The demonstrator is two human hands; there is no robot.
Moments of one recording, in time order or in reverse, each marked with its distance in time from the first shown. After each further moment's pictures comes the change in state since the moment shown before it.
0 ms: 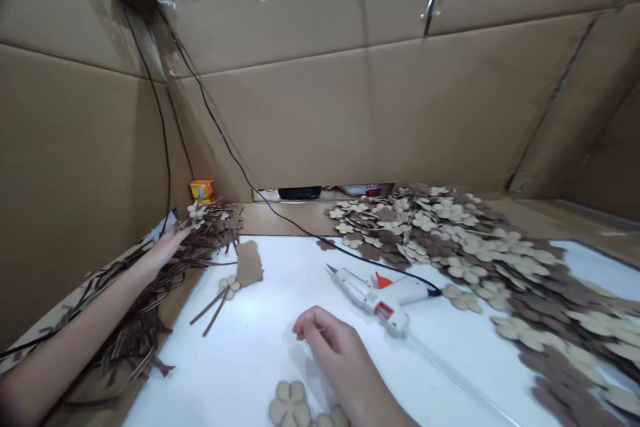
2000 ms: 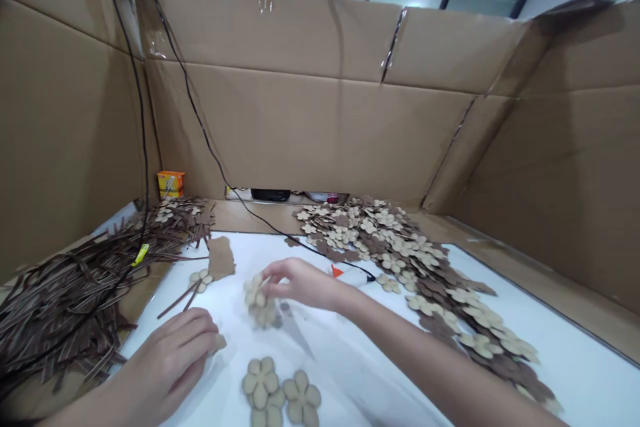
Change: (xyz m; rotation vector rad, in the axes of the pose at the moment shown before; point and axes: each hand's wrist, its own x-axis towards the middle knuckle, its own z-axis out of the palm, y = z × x) left_hand -0.156 0.000 0.062 0.456 -0.414 0.953; right_hand 0.056 -0.044 -0.043 -0.753 -0.279 -0.370
